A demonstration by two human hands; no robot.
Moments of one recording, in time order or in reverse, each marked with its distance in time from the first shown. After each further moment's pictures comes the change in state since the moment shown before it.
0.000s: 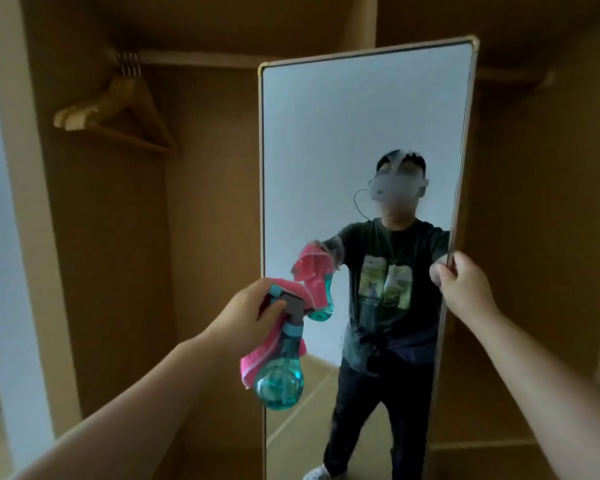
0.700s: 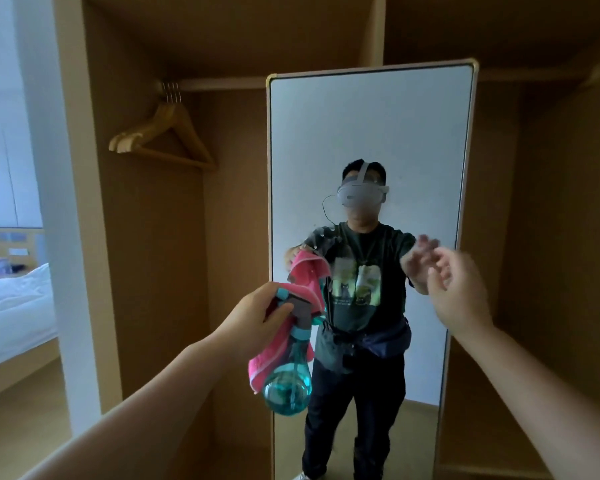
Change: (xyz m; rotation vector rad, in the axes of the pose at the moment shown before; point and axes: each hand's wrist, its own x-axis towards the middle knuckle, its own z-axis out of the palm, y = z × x) left_hand -0.019 0.049 -0.001 0.037 0.031 -0.136; right_hand -0.009 -0.018 0.002 0.112 0.092 -0.340
